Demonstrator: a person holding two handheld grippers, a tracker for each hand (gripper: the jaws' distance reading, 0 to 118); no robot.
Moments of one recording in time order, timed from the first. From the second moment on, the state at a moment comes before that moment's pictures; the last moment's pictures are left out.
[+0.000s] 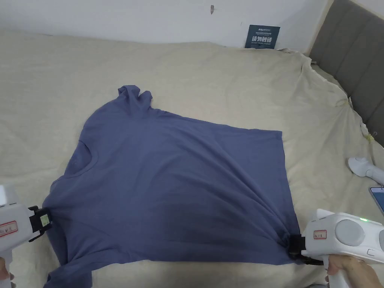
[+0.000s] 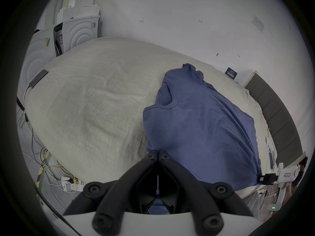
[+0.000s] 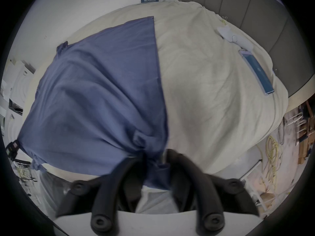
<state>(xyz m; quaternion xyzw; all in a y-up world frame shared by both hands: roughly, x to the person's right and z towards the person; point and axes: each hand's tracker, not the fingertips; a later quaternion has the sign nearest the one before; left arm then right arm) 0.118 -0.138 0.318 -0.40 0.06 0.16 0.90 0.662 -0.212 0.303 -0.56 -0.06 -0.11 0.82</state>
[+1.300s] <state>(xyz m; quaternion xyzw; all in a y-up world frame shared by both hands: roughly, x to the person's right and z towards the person) 0.072 0.267 0.248 -0.05 -0.02 0.14 0.99 0.651 0.278 0.270 -0.16 0.05 -0.03 0.99</state>
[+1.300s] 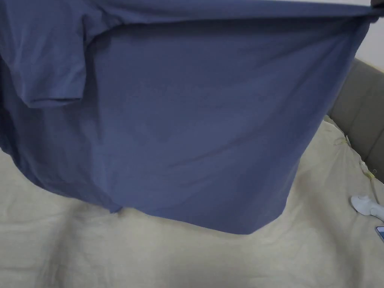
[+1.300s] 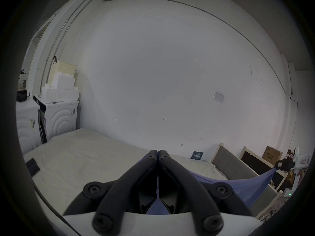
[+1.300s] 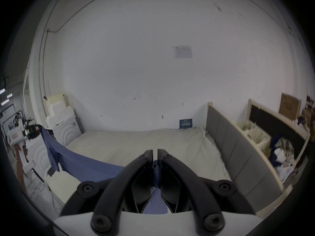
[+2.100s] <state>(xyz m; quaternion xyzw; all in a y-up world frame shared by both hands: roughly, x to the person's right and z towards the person) 0.164 0.361 -0.016 -0.02 0.19 -0.01 0.98 0.581 0.352 0.034 -0.08 -0.12 0.05 0.99</state>
